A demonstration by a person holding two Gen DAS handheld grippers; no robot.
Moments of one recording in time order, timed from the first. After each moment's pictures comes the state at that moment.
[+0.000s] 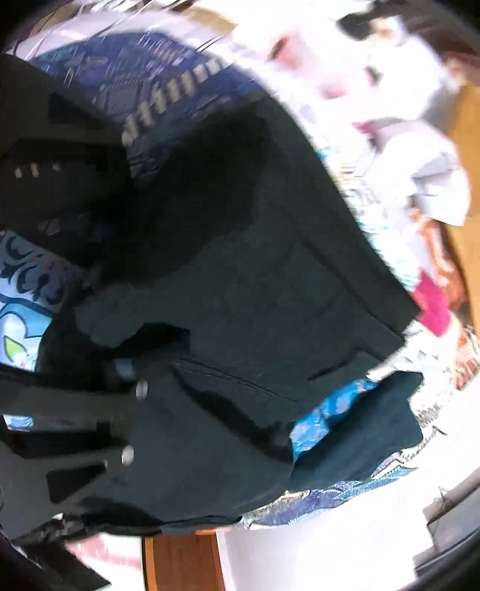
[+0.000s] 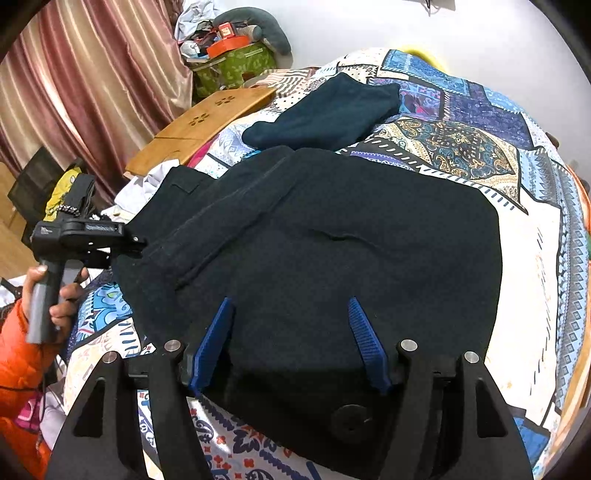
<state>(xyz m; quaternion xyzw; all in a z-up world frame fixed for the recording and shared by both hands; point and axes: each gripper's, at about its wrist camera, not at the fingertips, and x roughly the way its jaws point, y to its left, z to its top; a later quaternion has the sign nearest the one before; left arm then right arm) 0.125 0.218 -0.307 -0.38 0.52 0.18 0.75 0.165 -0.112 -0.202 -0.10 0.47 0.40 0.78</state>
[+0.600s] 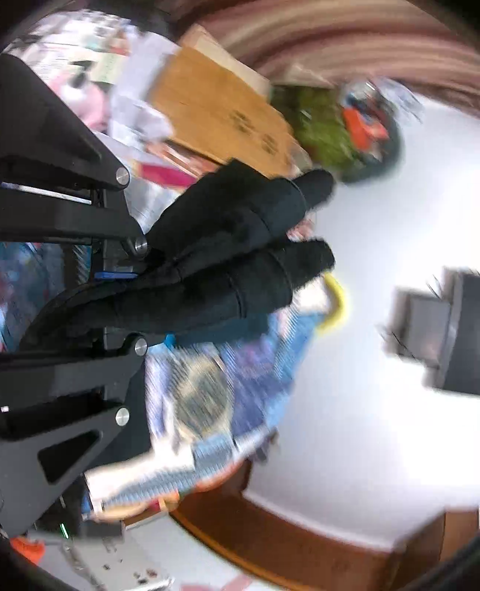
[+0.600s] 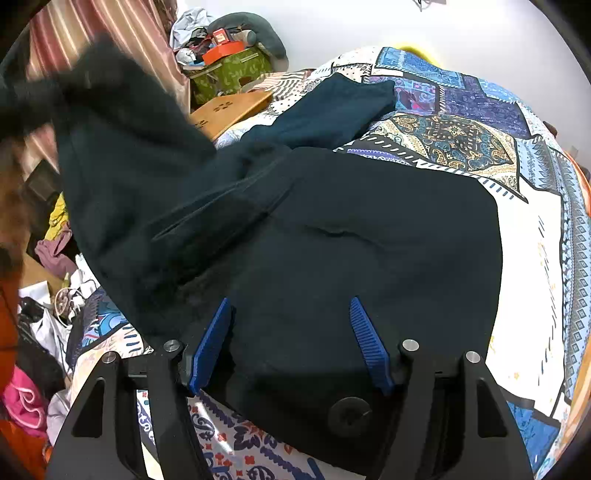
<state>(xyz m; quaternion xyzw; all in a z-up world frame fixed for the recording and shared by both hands) 0.180 0.114 -0.066 -0.10 0.31 0.08 0.94 0.166 -0.117 -0.203 -0.08 0.48 0.40 0.78</state>
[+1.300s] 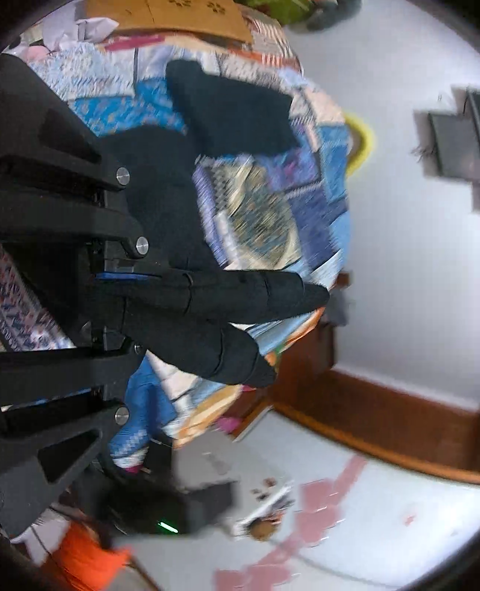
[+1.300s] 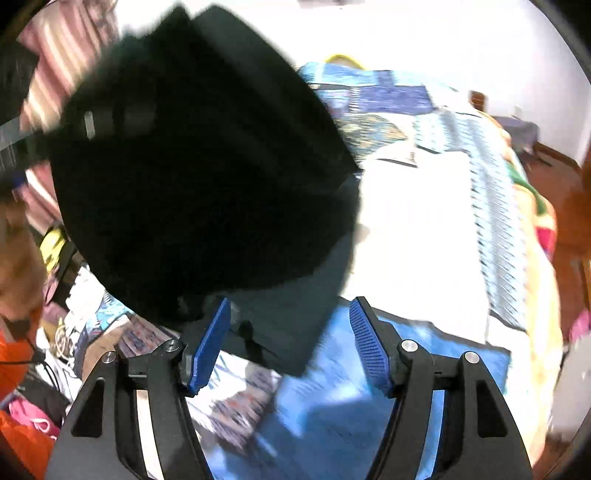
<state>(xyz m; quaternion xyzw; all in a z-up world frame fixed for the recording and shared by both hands) 0.221 -0.067 -0.125 0.00 0.40 -0.20 0.89 0.156 -0.242 -0.165 -0.01 0.48 0.30 0.82</state>
